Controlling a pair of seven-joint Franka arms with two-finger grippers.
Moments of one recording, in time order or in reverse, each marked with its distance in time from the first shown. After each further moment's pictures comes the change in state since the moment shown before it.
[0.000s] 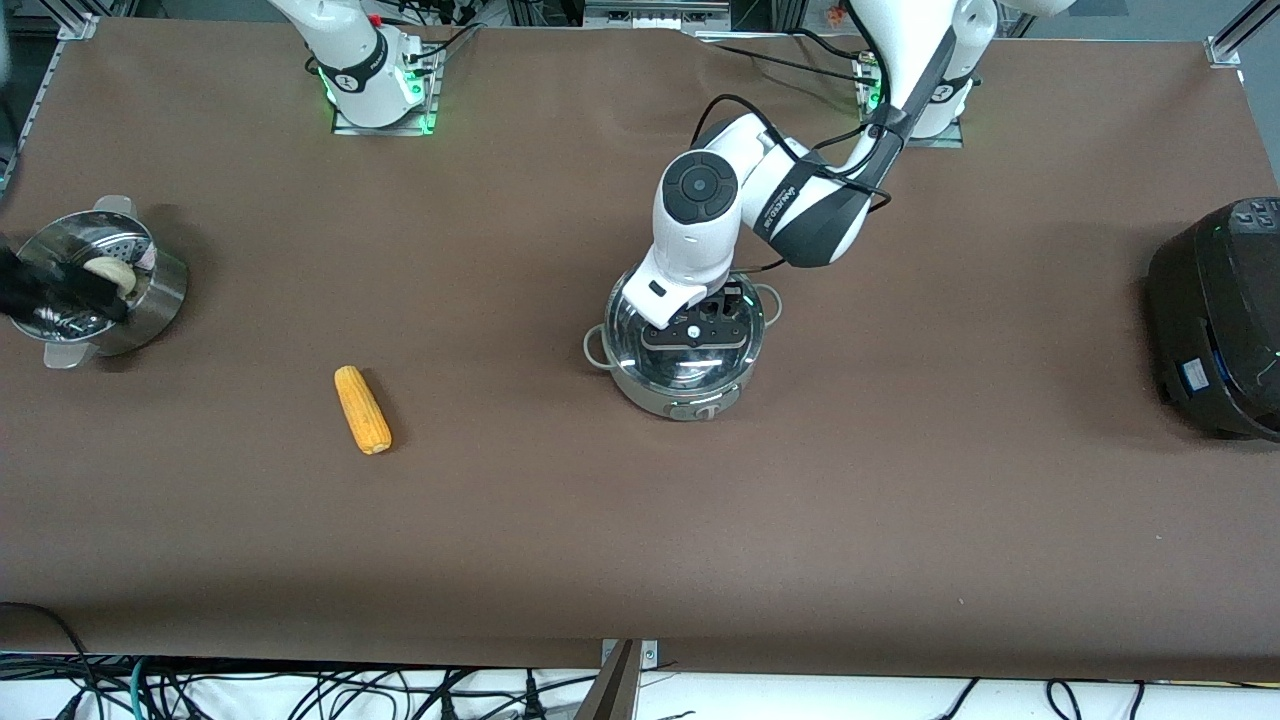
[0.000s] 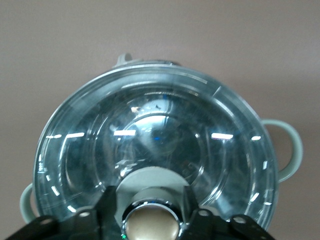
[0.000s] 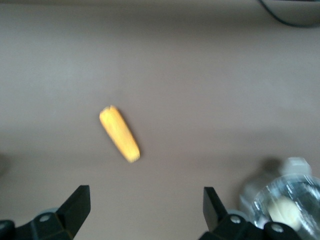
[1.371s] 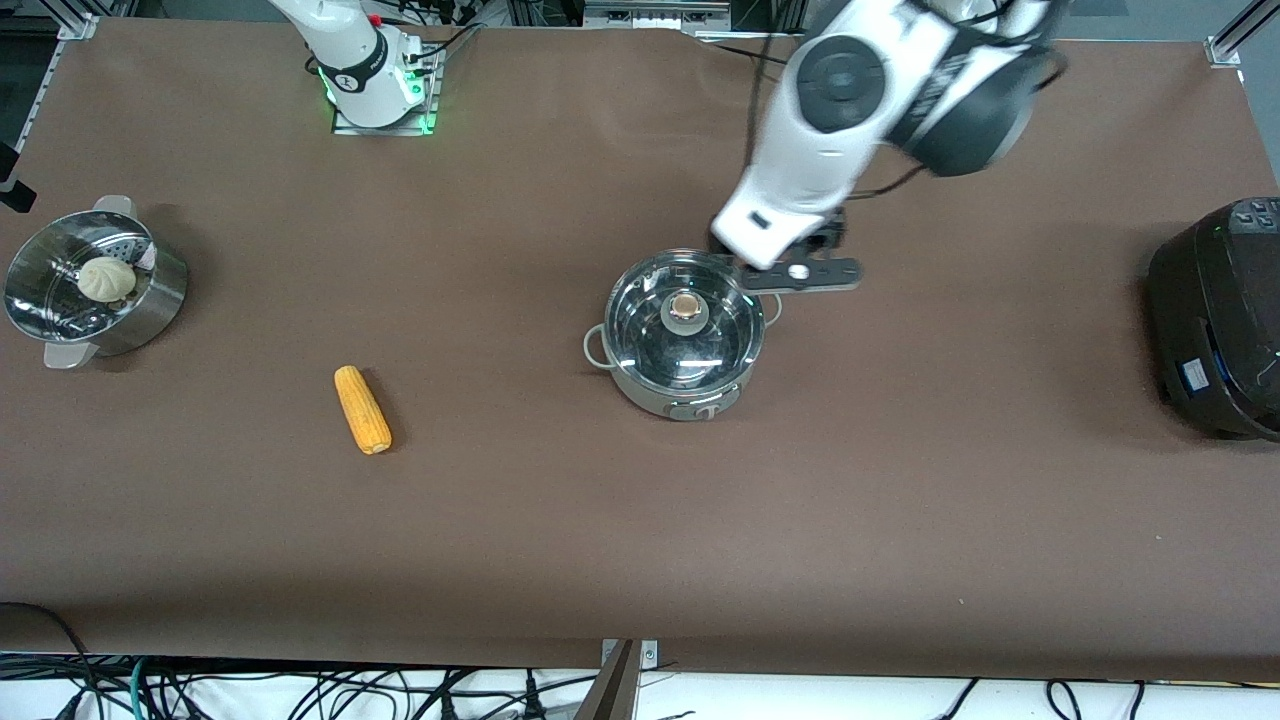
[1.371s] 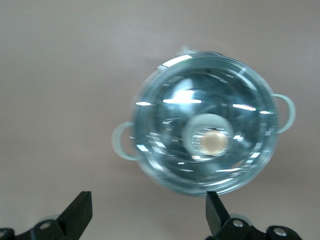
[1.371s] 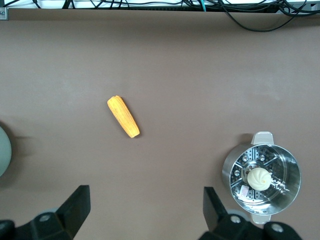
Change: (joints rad) left arm 0.062 -0.224 -0.007 -0.021 -0.066 -0.231 -0.026; right arm -0.037 -0.287 -0.005 0.083 0.000 -0.293 0.000
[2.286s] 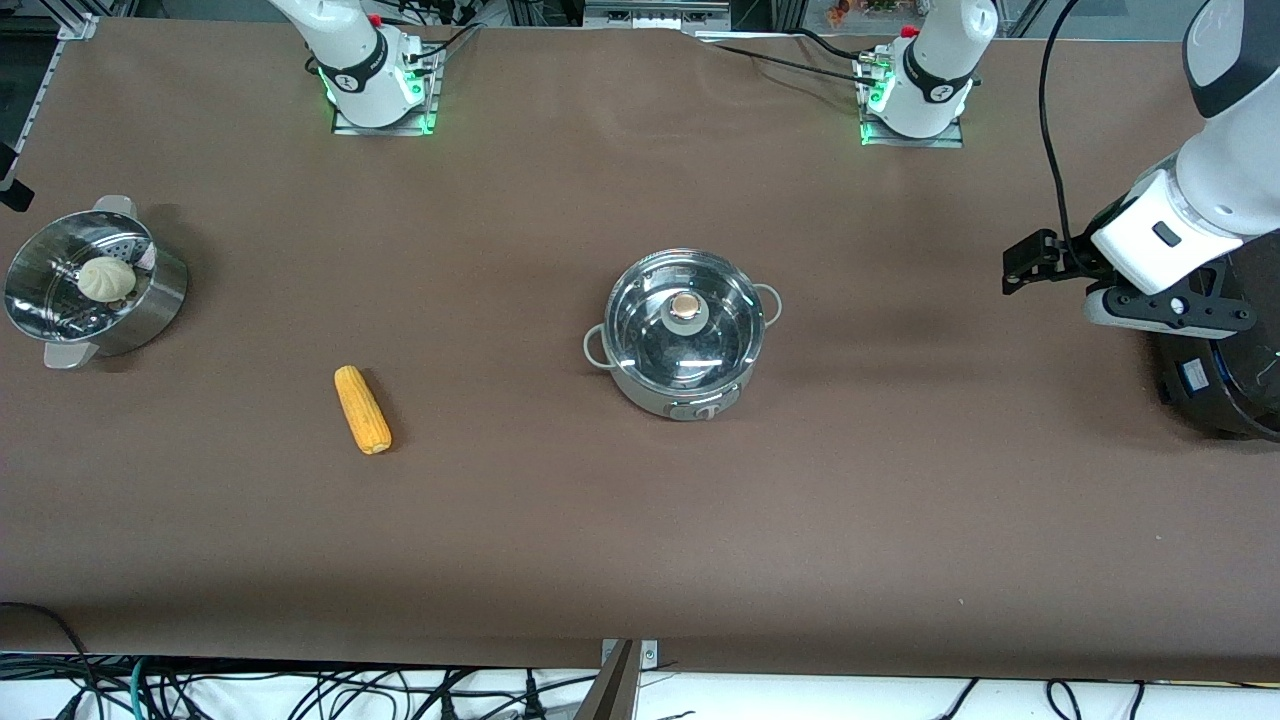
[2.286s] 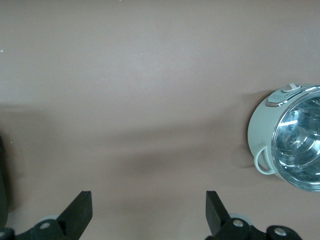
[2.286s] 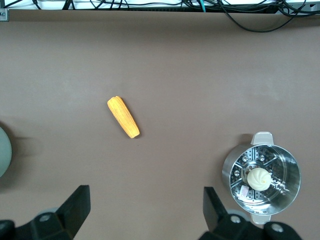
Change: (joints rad) left arm 0.535 -0.219 0.016 -0.045 0.013 -0.135 0.767; right arm -0.001 -0.001 0.000 0.002 0.001 0.000 0.000
